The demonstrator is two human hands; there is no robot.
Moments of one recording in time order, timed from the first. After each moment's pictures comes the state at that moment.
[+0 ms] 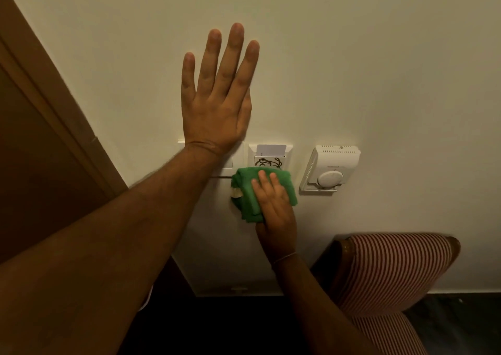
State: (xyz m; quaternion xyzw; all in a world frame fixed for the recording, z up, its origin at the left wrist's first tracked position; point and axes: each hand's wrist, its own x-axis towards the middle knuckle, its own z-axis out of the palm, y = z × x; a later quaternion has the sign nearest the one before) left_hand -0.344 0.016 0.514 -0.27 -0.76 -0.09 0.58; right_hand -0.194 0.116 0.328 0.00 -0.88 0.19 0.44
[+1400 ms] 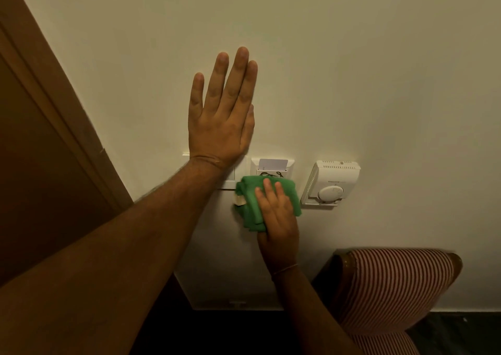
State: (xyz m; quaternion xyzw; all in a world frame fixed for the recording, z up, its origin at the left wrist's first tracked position) left_hand -0.348 0.013 0.515 -0.29 -0.77 -0.12 0.56; right_hand -0.195 0.115 0.341 -0.01 -0.88 0.17 0.45
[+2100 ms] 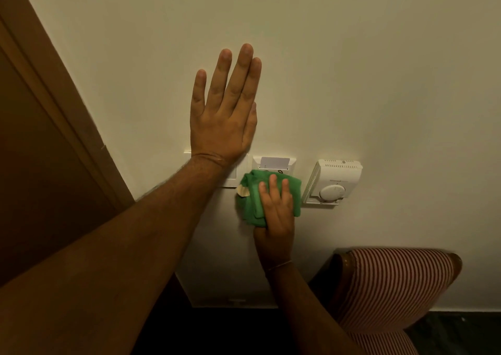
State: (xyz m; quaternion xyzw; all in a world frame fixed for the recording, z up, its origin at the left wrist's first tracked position) left_hand -0.348 0.015 0.514 -0.30 -0.76 -0.12 0.57; right_hand -0.204 0.104 0.344 -0.05 -0.84 0.21 0.49
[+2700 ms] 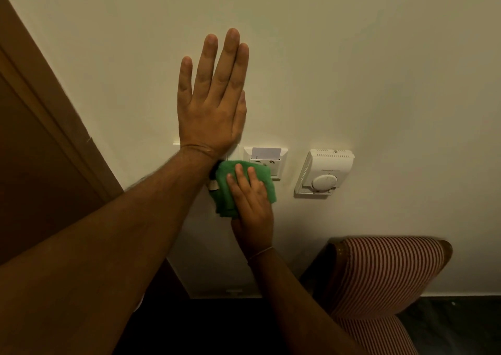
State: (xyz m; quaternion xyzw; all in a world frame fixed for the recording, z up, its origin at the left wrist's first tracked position) left_hand -0.348 0.018 0.511 -0.28 -0.77 -0.12 0.56; right_hand -0.217 0.089 0.342 0.01 -0.88 0.17 0.44
